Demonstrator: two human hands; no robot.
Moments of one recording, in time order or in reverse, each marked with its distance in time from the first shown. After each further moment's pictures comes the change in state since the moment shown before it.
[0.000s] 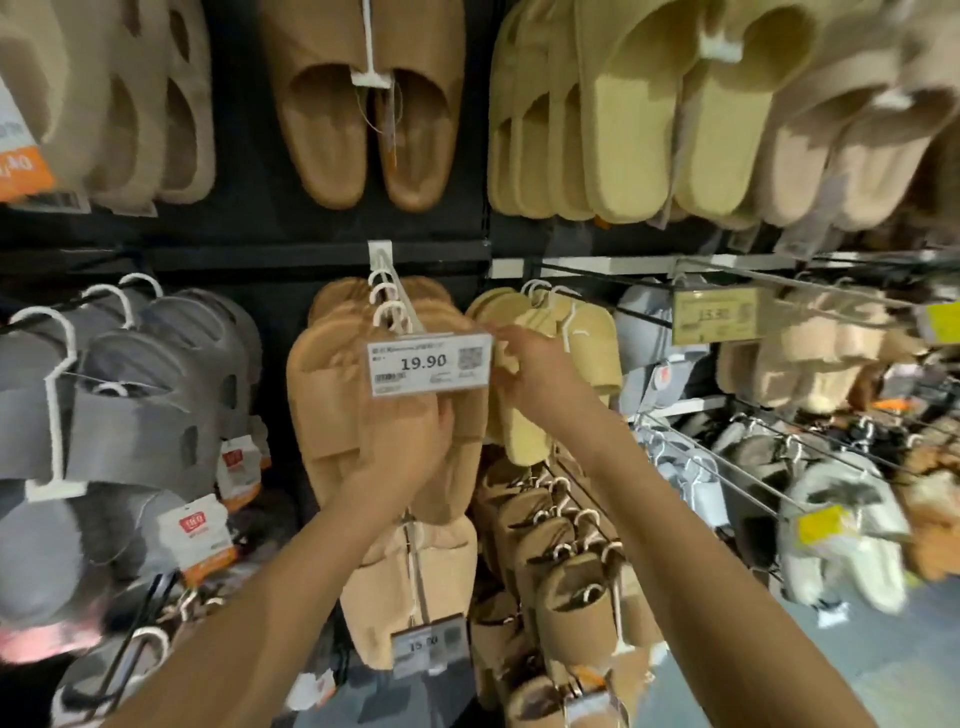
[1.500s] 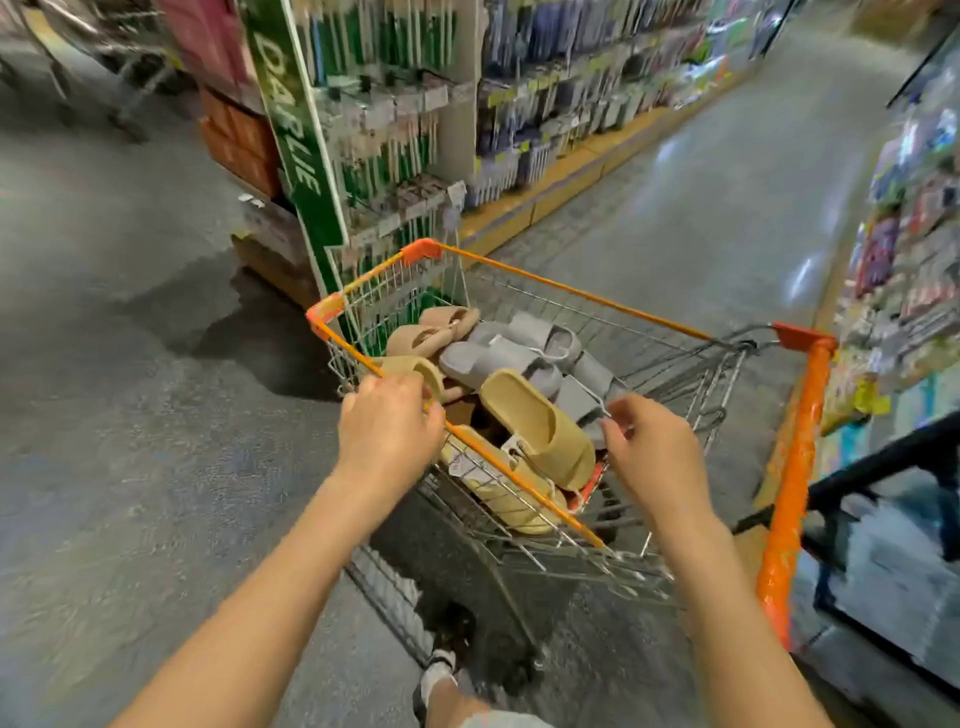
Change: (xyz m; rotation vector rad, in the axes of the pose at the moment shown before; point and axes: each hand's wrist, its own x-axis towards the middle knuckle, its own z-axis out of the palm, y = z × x) left_hand -0.481 0.895 0.150 -0.679 -0.942 1.817; right_hand -0.785 0.326 -0.309 -0.634 1.102 2.308
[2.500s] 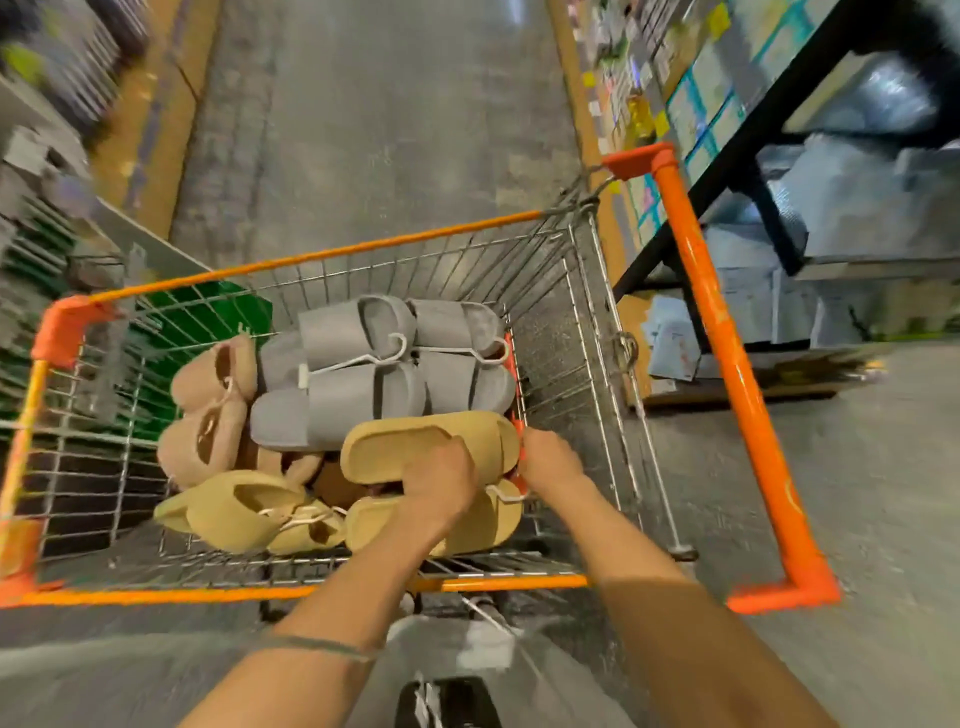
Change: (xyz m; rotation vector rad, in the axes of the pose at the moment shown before) left_hand 0.151 0.103 0.238 0.199 -0.850 0.644; right_hand 0.112 0.109 0.167 0.044 -0.557 0.858
